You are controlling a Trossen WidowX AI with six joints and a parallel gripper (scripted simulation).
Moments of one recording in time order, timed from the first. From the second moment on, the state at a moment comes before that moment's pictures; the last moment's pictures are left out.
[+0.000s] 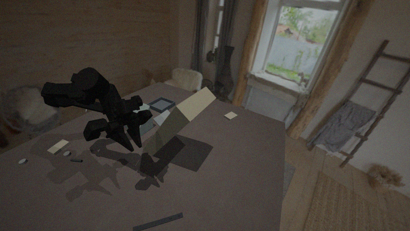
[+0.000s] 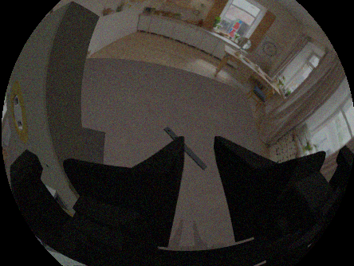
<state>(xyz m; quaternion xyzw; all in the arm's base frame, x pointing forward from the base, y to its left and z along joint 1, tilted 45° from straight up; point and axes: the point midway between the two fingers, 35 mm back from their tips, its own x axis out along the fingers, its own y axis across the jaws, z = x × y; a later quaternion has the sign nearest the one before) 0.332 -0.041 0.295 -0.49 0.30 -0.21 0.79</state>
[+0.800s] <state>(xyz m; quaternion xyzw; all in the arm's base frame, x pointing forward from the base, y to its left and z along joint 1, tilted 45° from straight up) 0.288 0.142 0.182 -0.88 0.31 0.11 0.36</state>
